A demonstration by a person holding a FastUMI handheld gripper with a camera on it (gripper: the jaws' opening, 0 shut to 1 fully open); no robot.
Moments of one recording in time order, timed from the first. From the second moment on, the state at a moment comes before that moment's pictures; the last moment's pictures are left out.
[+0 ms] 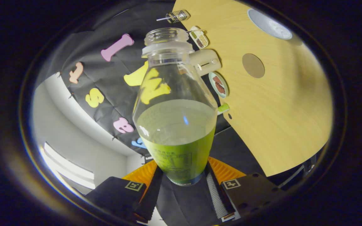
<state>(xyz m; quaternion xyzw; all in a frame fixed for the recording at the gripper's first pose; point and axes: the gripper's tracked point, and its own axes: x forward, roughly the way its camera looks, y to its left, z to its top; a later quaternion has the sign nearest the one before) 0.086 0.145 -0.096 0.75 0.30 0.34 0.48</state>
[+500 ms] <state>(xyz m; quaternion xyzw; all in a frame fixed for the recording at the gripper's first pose) 0.077 0.155 -0.141 0.60 0.35 0.30 0.65</state>
